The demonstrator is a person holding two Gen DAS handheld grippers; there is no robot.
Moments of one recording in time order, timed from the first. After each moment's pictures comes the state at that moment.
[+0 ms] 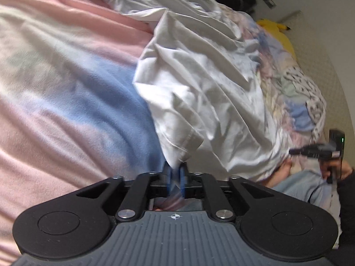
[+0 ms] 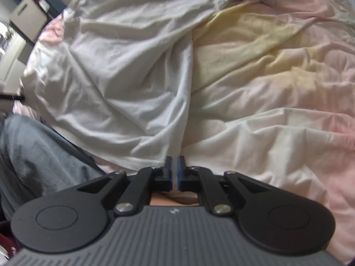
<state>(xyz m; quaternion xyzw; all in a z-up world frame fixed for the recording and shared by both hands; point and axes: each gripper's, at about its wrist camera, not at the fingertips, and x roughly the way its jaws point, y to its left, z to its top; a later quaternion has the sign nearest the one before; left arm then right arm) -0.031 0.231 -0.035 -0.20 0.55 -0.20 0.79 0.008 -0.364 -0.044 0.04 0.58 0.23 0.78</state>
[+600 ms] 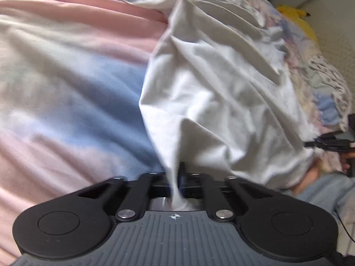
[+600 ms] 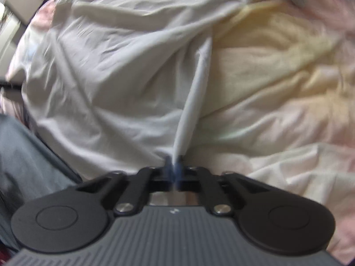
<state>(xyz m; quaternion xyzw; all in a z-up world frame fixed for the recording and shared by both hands) 0.013 0.210 -0.063 -0.14 0.58 -0.17 0.78 0.050 -0.298 -0.087 -0.06 0.59 0.24 0.77</state>
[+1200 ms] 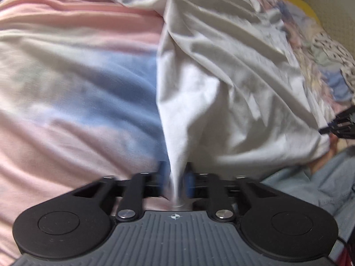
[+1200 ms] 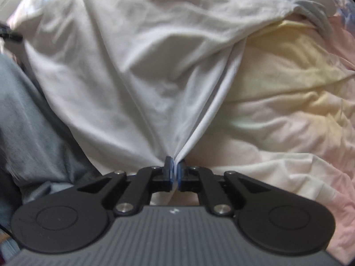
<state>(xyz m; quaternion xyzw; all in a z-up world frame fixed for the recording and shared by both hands) -0.012 0.209 -0.054 -0.07 0.57 -0.13 0.81 0.026 -0.270 -0.080 -0.16 0.60 0.26 0.74</state>
